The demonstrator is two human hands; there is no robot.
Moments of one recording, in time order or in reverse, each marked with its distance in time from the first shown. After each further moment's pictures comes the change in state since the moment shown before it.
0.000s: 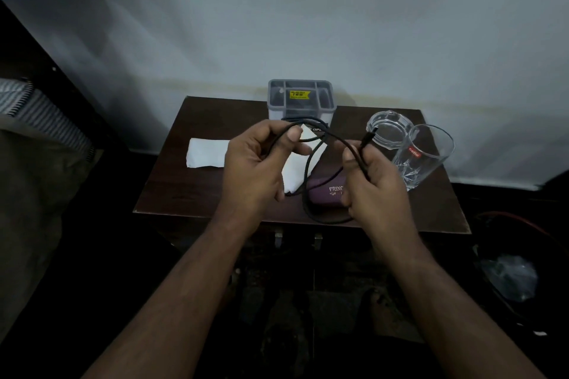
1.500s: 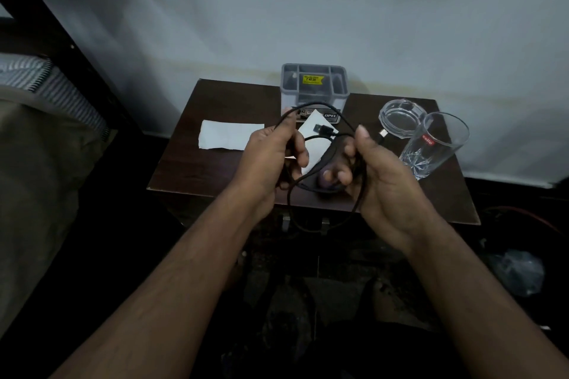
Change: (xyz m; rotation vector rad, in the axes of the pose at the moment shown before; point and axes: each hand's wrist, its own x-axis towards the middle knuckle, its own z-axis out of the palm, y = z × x) left_hand -0.001 0.001 0.002 -0.163 -0.031 -0.490; right_hand -0.008 -0.021 0.000 0.605 -0.345 0.313
